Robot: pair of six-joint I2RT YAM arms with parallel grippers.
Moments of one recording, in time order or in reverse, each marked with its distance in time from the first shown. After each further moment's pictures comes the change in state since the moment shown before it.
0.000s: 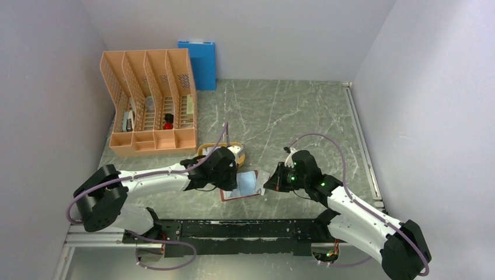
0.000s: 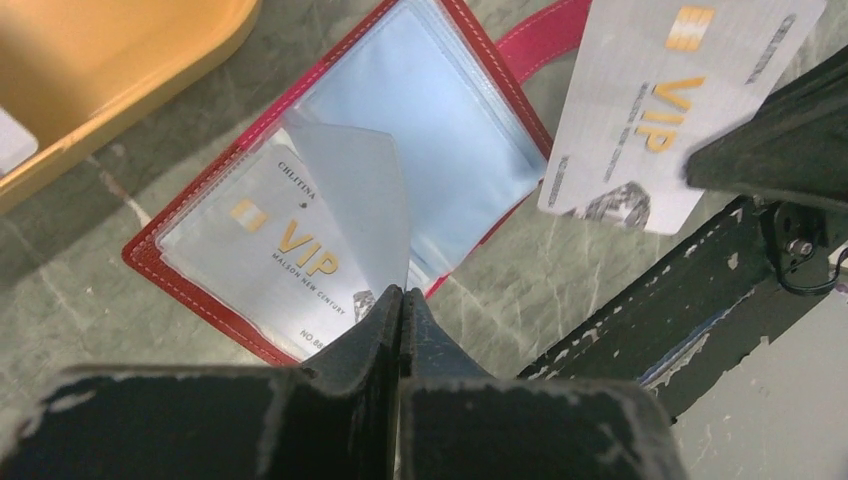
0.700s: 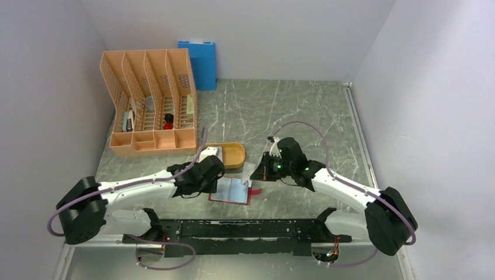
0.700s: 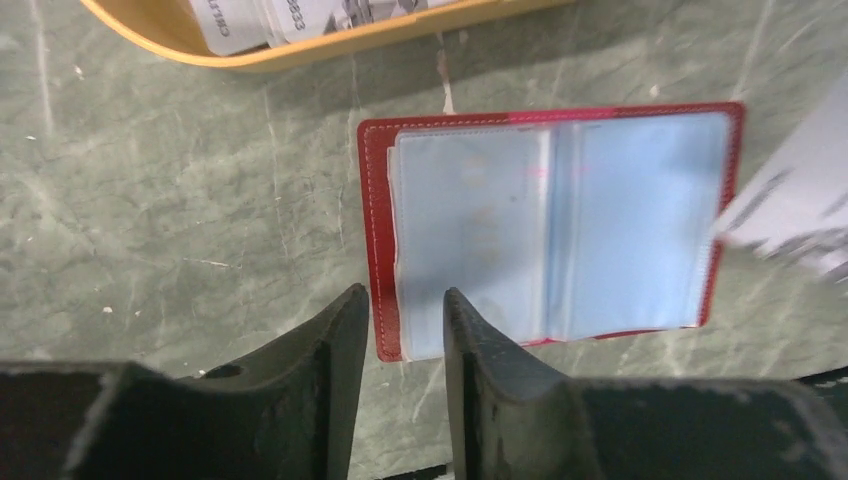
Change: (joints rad) left arm 0.000 -0.150 -0.089 -0.273 -0.346 -0.210; right arm 0.035 0.296 0.157 0.150 -0.039 -0.025
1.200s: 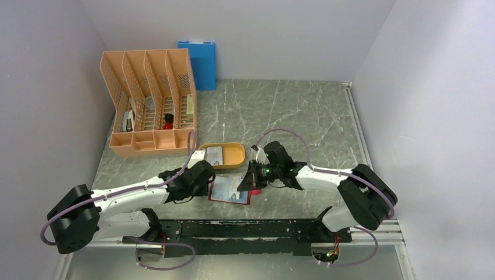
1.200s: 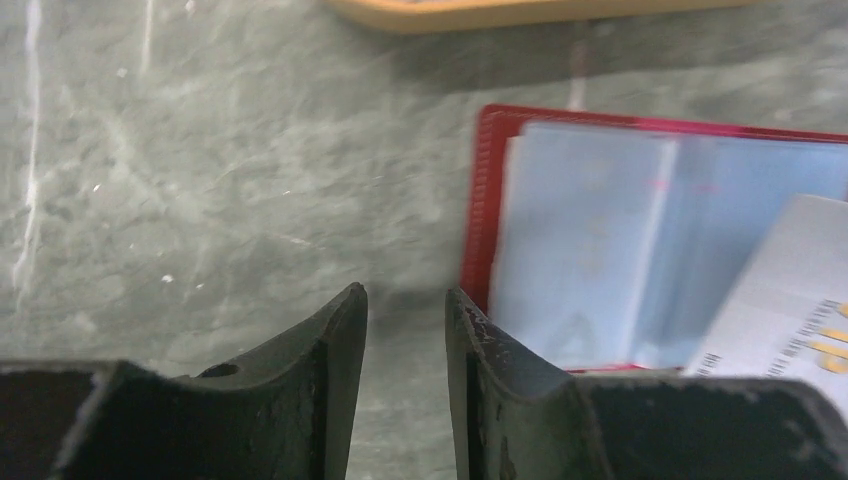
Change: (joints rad) left arm 0.041 -0.123 -0.115 0.020 -0.059 -0.070; right arm 0.100 0.253 -0.009 0.267 -0.240 0.121
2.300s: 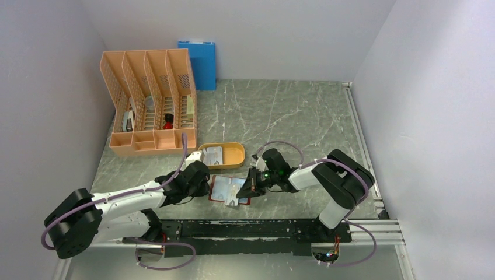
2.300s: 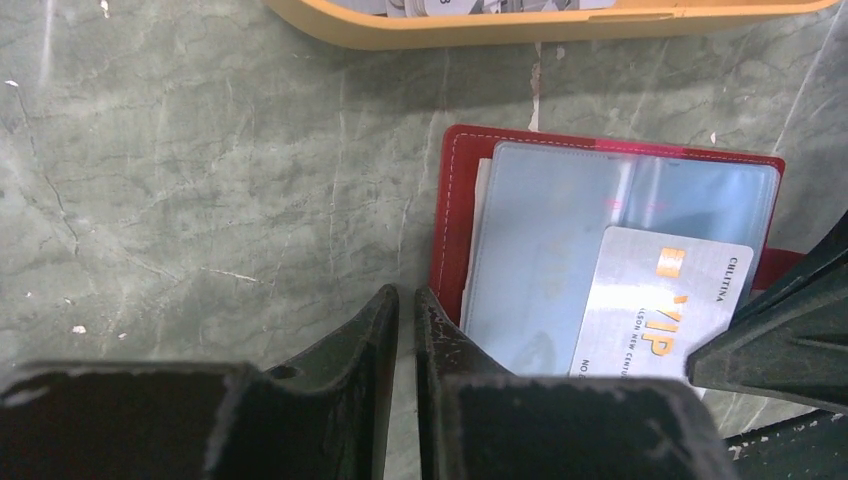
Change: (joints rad) left arm 0.066 -0.031 -0.148 0.233 0.110 -0.018; right arm -0.014 0.249 -0.084 0.283 -0.105 0.210
